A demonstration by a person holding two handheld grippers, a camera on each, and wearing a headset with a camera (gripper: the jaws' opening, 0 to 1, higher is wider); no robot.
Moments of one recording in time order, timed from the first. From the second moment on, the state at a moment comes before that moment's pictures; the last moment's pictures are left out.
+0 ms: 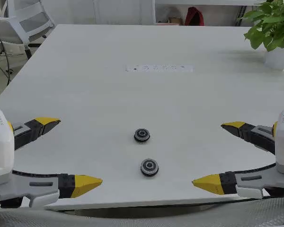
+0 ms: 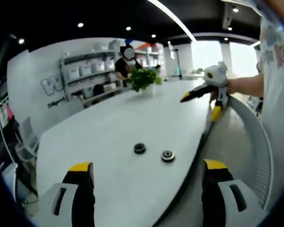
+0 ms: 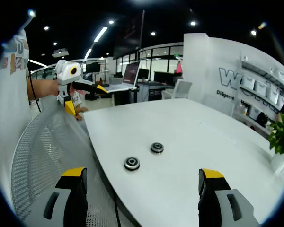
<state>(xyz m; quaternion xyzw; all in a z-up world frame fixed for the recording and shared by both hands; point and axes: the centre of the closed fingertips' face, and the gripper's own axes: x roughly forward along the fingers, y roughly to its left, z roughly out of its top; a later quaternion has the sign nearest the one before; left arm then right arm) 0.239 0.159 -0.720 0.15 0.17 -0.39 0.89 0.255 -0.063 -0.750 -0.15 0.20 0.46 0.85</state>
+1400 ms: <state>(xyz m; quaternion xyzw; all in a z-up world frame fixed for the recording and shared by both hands) 0.247 0.159 -0.722 0.15 0.18 -0.39 0.89 0.260 -0.062 -0.752 -0.14 0.20 0.46 0.85</state>
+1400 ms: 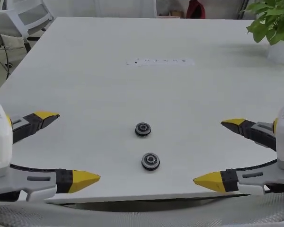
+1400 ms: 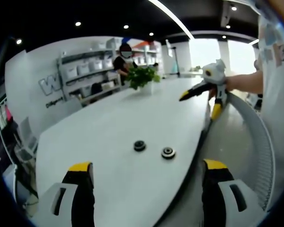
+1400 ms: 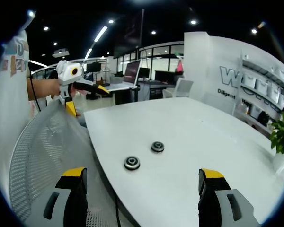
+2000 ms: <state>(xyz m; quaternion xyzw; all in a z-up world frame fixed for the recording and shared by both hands) 0.262 0.150 -0.727 0.16 0.18 -0.42 0.88 0.273 -0.057 -0.753 -0.14 0.20 0.47 0.85</state>
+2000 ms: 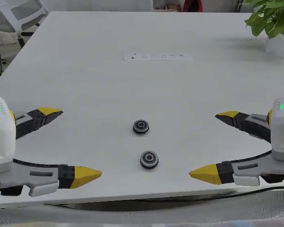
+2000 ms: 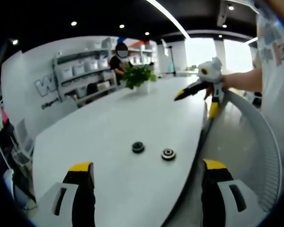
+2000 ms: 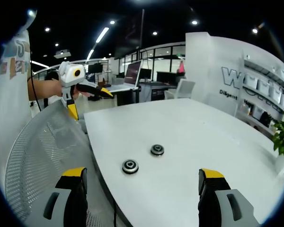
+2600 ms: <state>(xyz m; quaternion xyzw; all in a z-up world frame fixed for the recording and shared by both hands) 0.284 0.142 -0.722 0.17 0.16 -0.43 0.87 0.299 -0.045 -0.746 -0.15 0.18 0.49 0.84</state>
